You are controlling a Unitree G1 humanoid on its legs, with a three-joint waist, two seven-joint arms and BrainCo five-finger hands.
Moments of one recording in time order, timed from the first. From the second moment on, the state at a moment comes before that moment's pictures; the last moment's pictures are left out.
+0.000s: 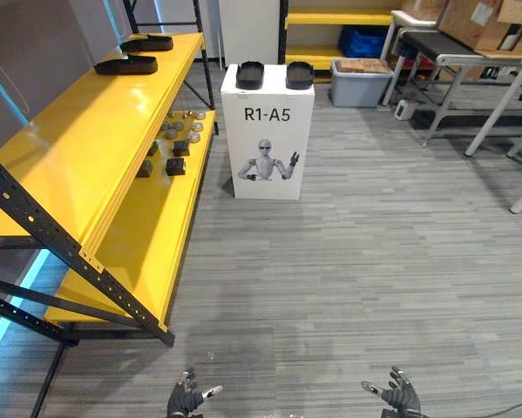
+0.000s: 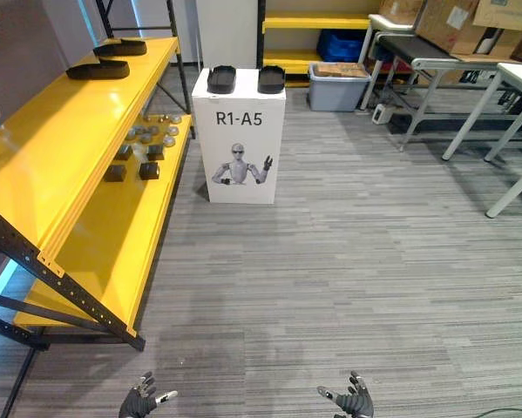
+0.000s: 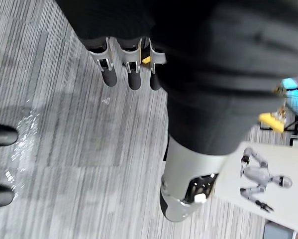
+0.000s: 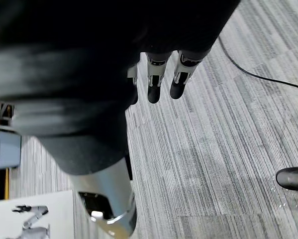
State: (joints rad) left arm 0.27 0.09 0.06 0.65 -0.17 -0.11 0.04; right arm 0.22 -0.12 -0.19 0.70 0.08 -0.10 -0.06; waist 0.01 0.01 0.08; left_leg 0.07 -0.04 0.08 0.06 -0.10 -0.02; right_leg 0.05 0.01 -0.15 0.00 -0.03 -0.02
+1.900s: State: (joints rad) left arm 0.18 0.05 0.09 0.56 -0.15 -0.11 0.08; right arm 0.08 -0.15 -0.15 0.68 0.05 -0.09 -0.08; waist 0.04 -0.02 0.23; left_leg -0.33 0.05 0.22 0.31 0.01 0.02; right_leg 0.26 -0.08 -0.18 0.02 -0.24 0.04
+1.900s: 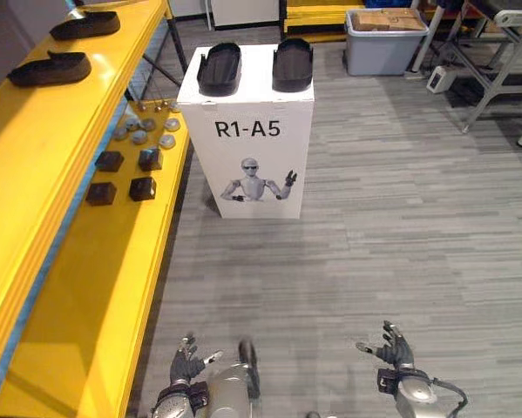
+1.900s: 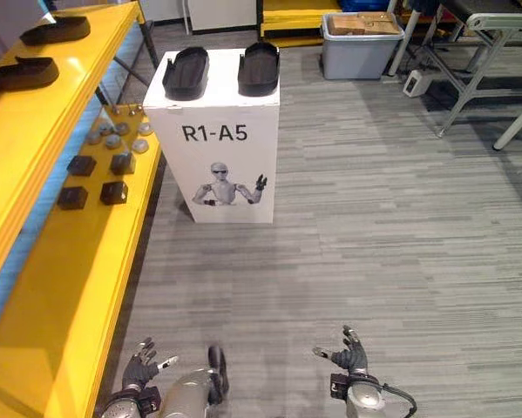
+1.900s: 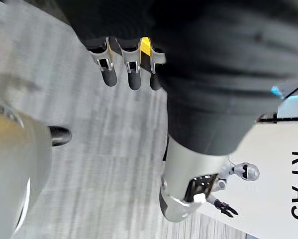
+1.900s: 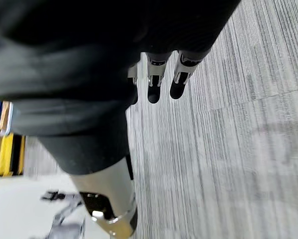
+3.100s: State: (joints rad) left arm 0.15 0.04 0.05 0.68 -0.15 -0.10 0.08; right arm 0.17 -0.08 -0.18 0.74 0.09 -0.08 -0.08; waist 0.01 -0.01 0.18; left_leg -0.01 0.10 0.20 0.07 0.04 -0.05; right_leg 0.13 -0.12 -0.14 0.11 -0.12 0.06
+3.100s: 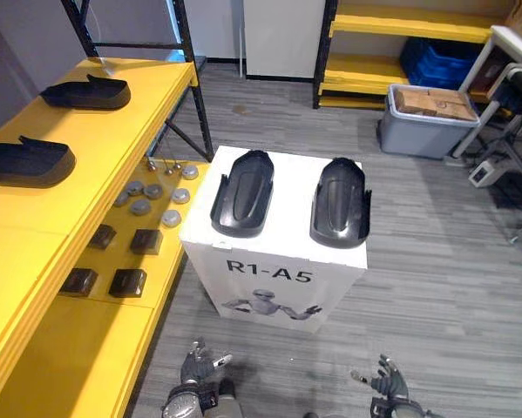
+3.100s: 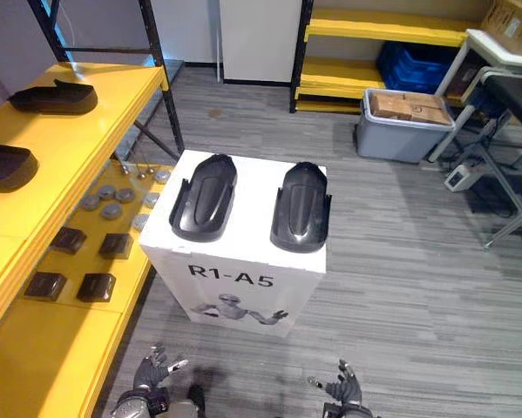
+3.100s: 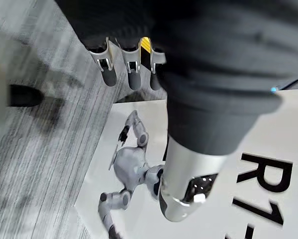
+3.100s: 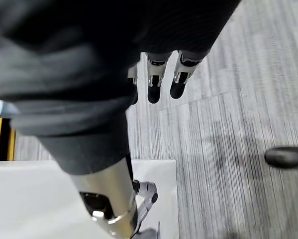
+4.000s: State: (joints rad) left arm 0.28 0.09 0.05 0.70 -0.15 -0.10 0.04; right arm -0.04 -0.37 -0.37 0.16 0.10 -0.13 -0.19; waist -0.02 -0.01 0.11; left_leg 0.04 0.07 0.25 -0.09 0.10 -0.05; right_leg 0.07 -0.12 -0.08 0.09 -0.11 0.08
